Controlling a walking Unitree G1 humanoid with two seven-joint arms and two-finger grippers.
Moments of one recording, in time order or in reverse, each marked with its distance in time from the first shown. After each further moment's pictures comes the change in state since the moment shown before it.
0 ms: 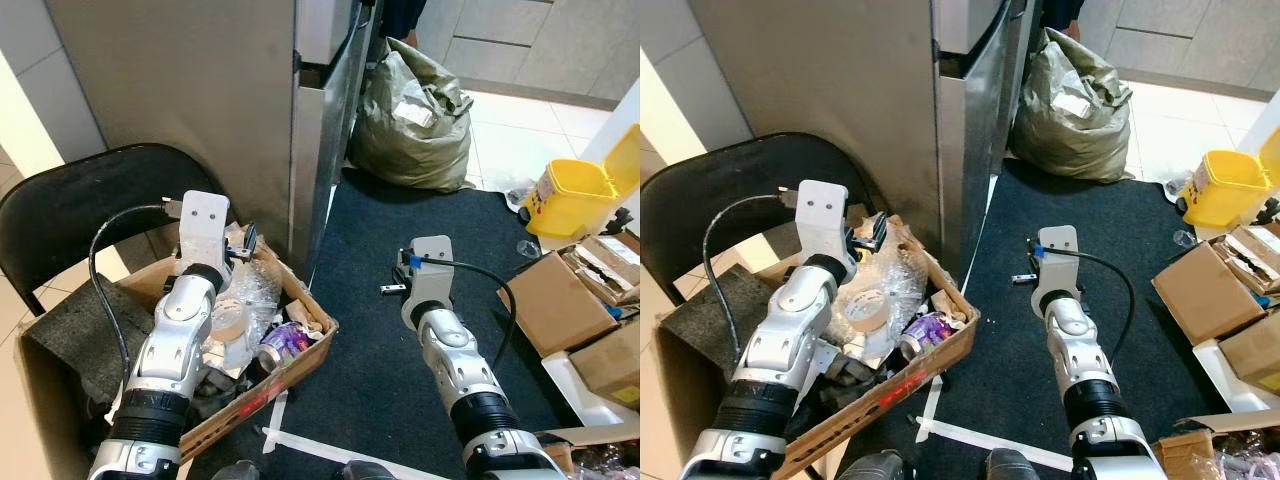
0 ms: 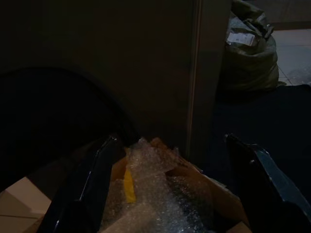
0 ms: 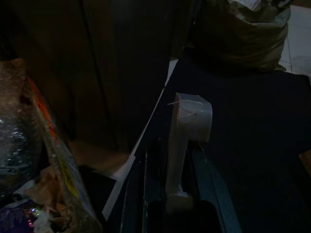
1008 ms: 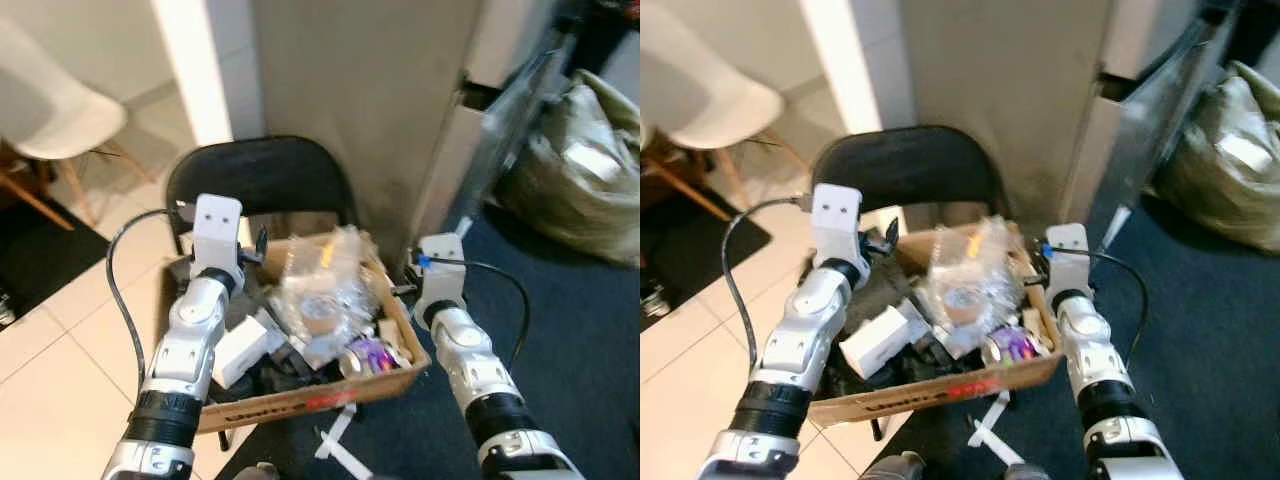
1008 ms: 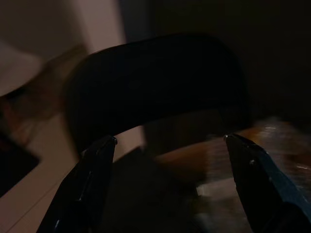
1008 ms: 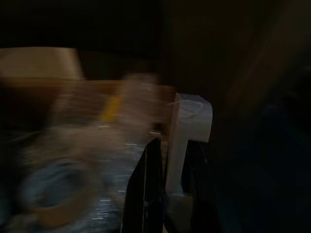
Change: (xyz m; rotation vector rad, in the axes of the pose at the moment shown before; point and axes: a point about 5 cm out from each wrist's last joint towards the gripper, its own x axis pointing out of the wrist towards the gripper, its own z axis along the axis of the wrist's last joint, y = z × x) left arm 0.000 -0.002 -0.002 0.005 0.022 0.002; right arm 0.001 0.000 0.002 -0.033 -0.005 0.017
